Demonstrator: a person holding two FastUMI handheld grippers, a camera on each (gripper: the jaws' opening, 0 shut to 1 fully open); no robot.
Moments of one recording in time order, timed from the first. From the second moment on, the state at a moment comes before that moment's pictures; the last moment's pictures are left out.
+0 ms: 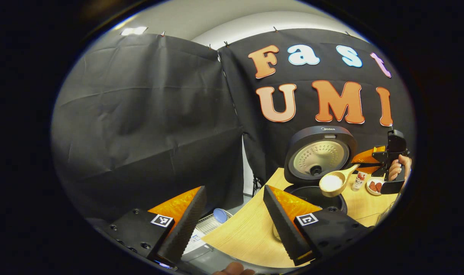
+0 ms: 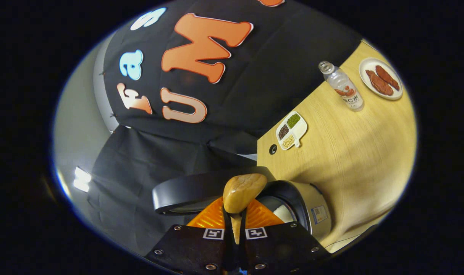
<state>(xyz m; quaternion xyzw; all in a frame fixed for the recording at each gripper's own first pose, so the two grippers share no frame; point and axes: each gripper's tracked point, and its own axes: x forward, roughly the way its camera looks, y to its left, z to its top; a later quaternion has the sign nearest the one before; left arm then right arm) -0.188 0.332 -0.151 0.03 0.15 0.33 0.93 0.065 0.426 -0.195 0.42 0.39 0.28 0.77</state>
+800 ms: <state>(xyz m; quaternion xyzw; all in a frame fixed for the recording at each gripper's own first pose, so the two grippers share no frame) -0.190 0.339 -0.161 0.03 0.16 0.34 0.93 0.062 0.435 -0.178 0.19 0.29 0.31 0.88</state>
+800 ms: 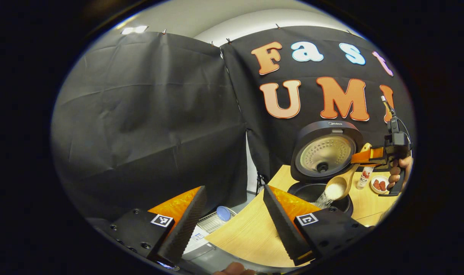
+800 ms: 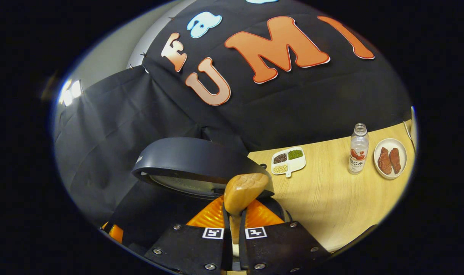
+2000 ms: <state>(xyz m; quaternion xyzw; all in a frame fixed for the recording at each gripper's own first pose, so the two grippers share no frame) -0.199 0.328 -0.162 0.03 0.16 0.34 0.92 -0.002 0.483 -0.113 -0.07 0.04 0.43 0.90</state>
